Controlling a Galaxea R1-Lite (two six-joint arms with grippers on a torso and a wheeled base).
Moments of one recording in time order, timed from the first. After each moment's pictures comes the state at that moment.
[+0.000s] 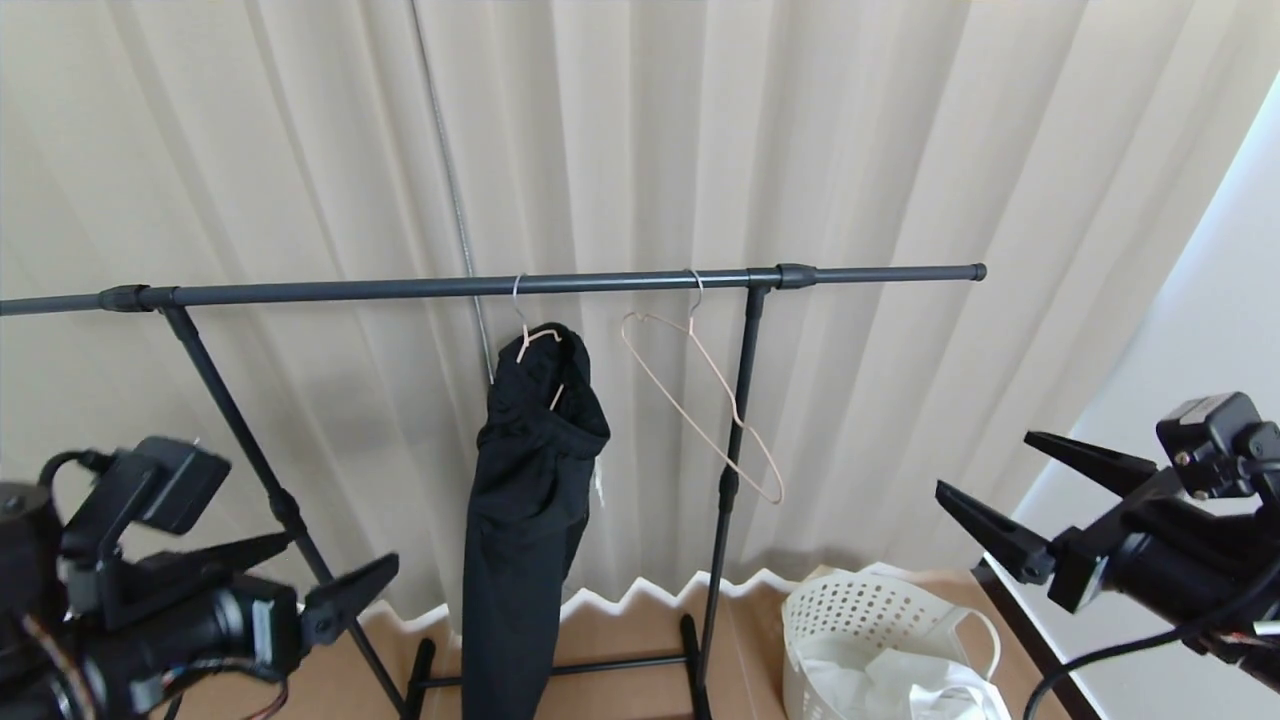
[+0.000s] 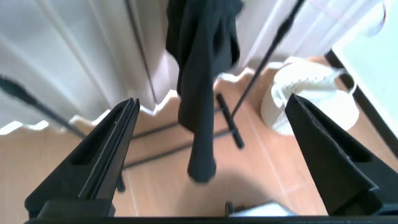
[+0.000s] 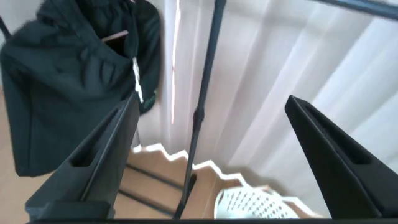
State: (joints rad) left arm -0.27 1.22 -0.27 -0.51 -0.01 -0.03; right arm 0.26 1.41 -0.16 -1.11 0.14 -0.09
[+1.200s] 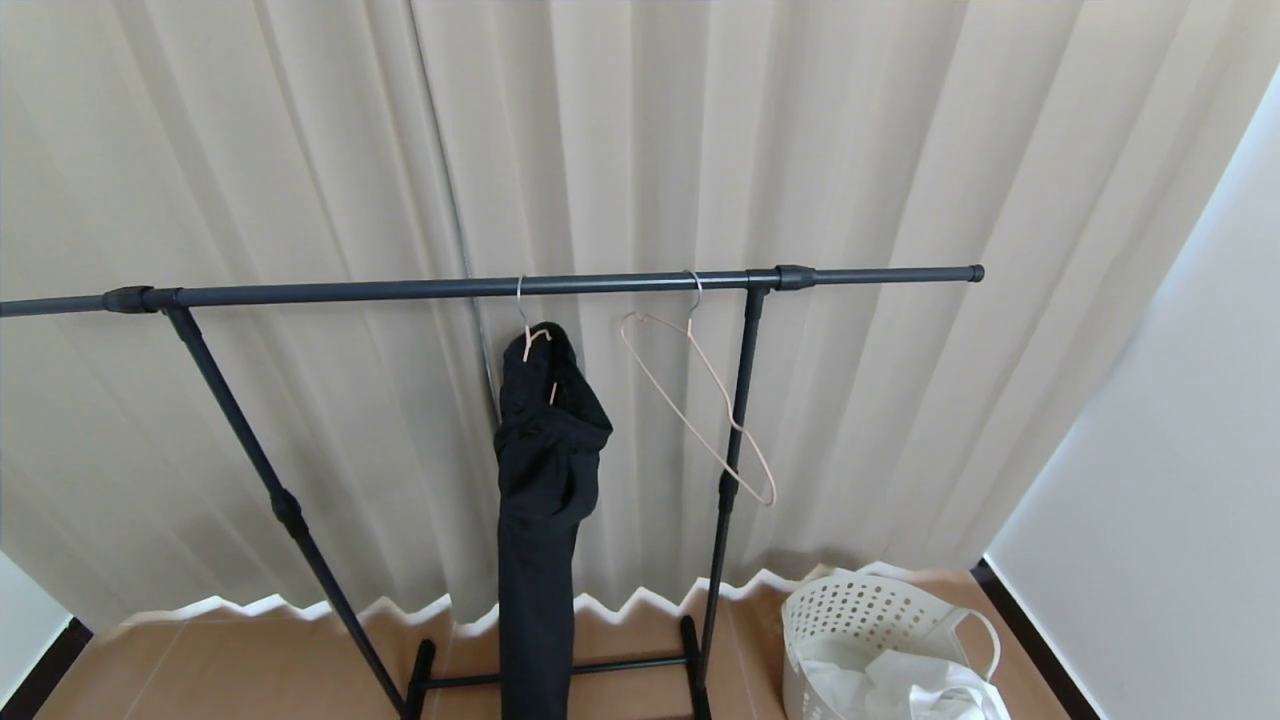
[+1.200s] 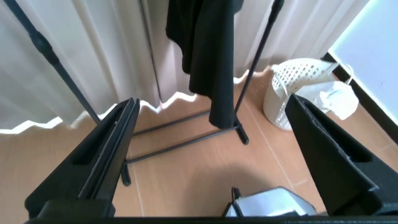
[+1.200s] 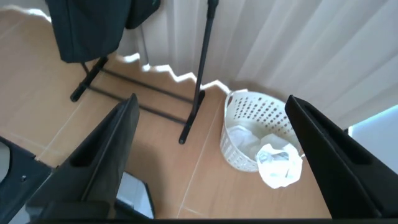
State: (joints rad) left arm -0.25 0.35 0.00 -0.07 -0.01 -0.01; right arm 0.30 0.36 0.00 -0.01 0.04 -0.09
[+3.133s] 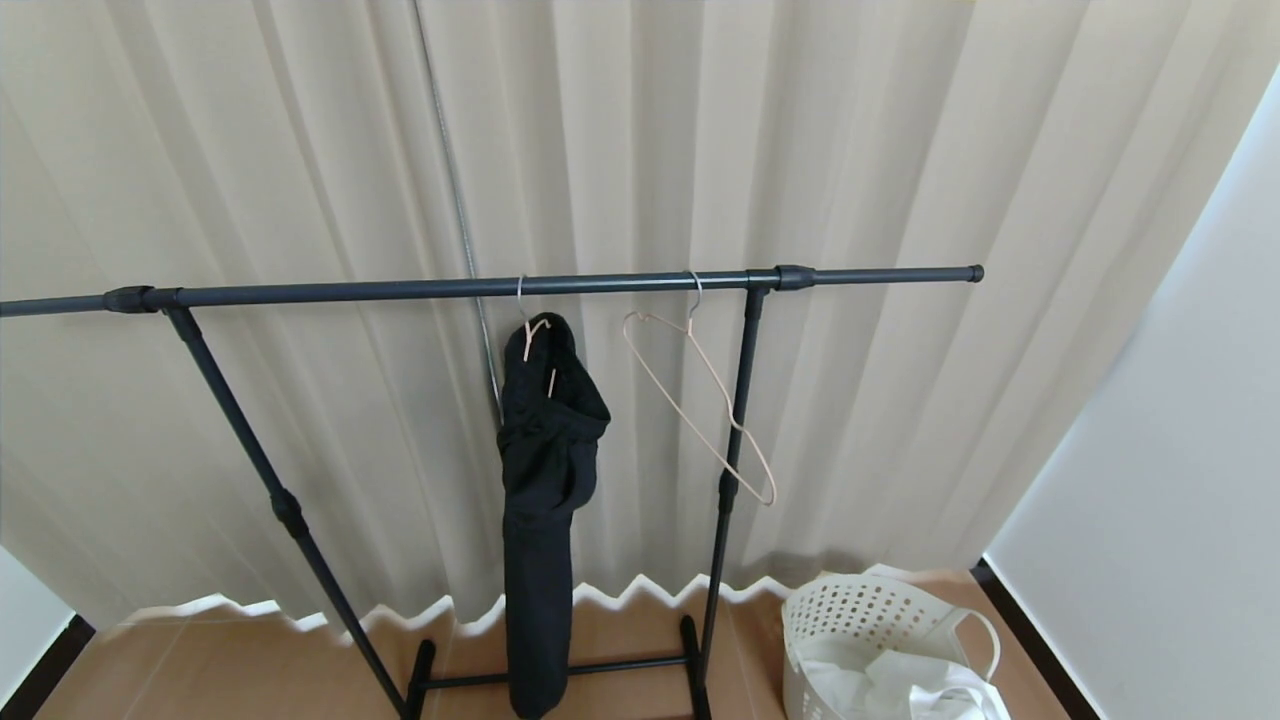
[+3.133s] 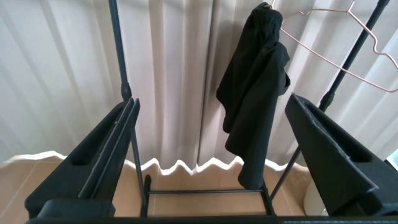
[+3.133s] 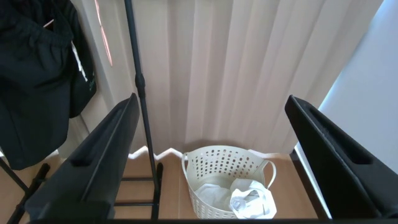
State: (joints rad) left arm 0.00 0.00 0.00 -0.05 0.05 -0.04; right arm 0.00 0.00 0.00 -0.01 0.02 0.01
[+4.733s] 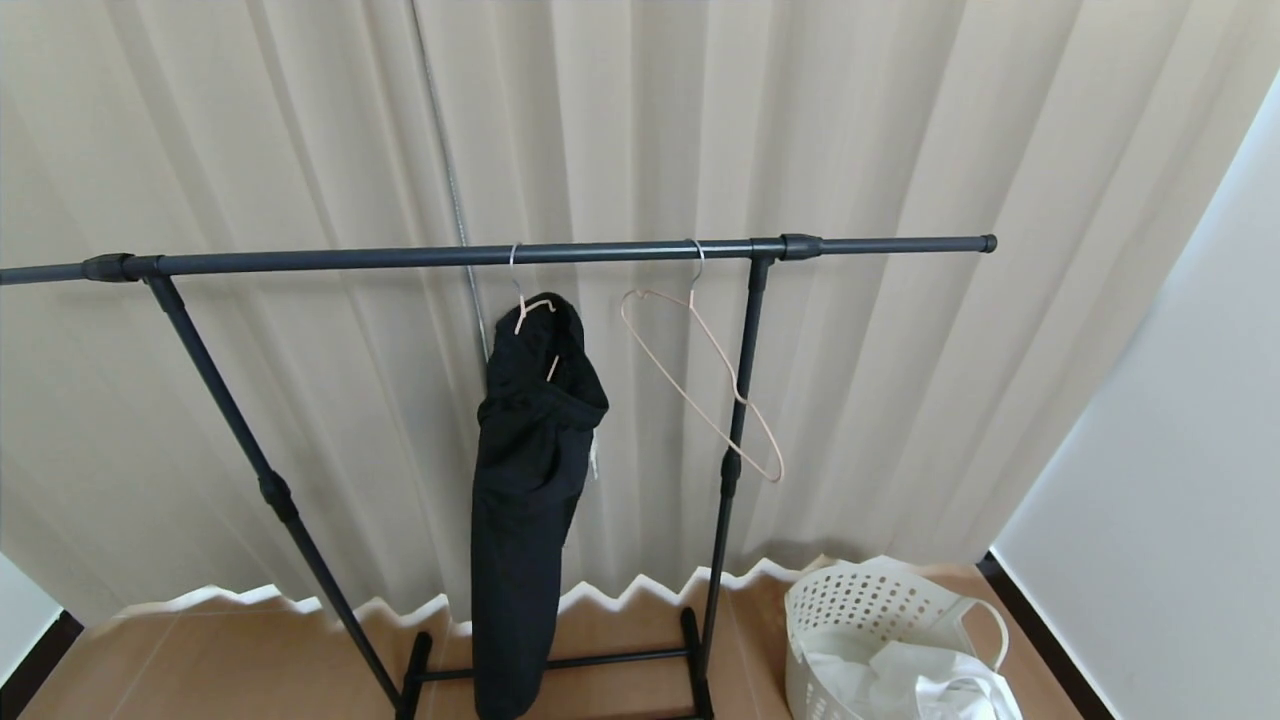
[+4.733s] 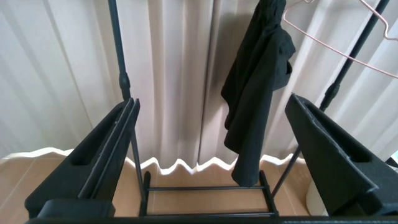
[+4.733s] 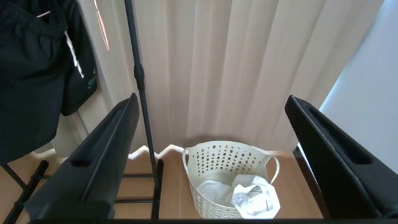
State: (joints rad) left arm 0.00 0.00 0.00 -0.05 0.05 -0.04; right arm 0.00 0.00 0.00 -0.01 0.02 0.01
